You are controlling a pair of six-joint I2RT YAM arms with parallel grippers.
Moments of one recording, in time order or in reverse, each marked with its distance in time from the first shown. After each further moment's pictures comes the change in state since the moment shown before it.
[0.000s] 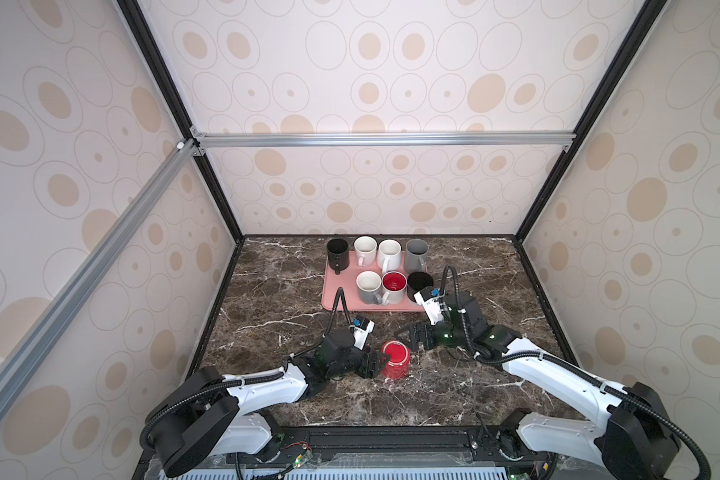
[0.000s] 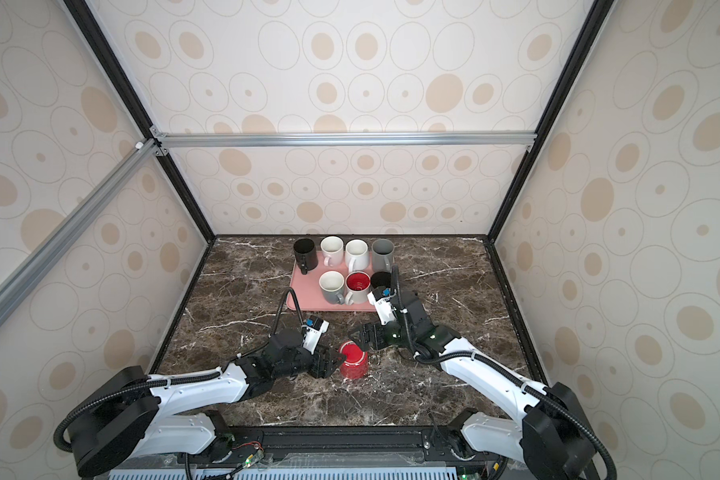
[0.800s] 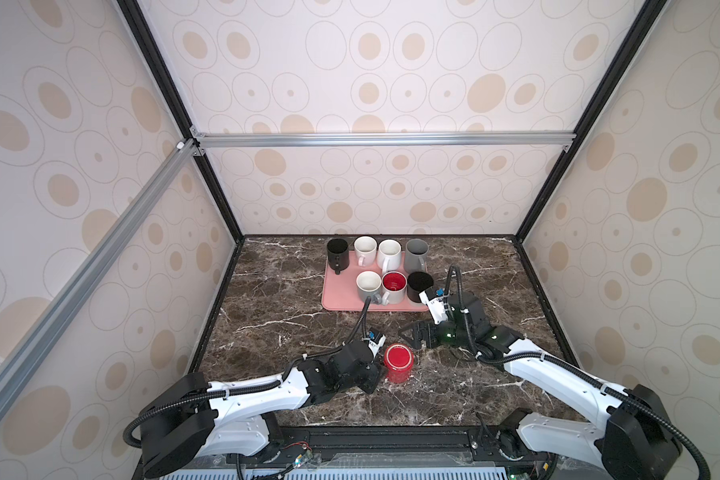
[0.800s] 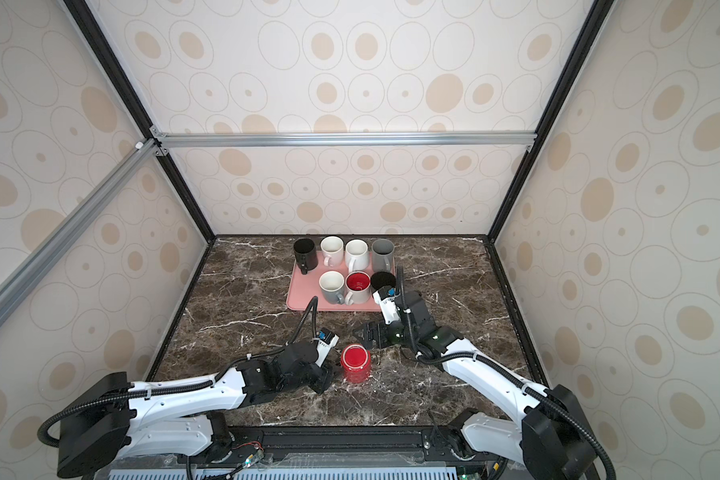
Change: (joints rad) left arm -0.199 -0.060 0.129 -0.387 -0.280 0.070; right arm -0.030 -0.001 -0.022 0.013 0.021 0.008
